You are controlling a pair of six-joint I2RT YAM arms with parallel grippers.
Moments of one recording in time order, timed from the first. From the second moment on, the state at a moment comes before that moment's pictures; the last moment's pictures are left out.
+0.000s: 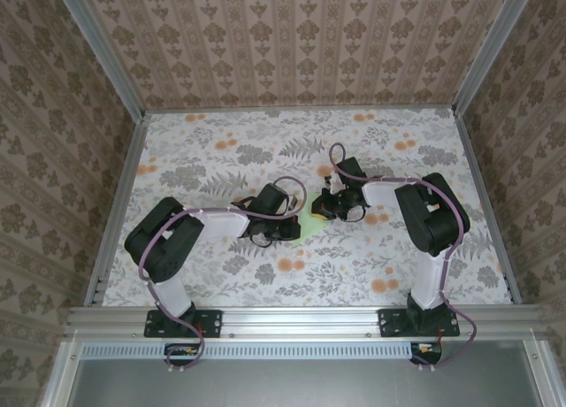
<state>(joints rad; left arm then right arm) -0.80 1.75 0.84 -0.07 0.38 -0.65 0.36 1.93 1.01 -0.19 -0.63 0.68</state>
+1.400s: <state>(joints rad) -0.78 1.76 0.85 -0.08 0.40 -0.65 0.27 2.00 1.11 -0.14 -0.60 0.66</state>
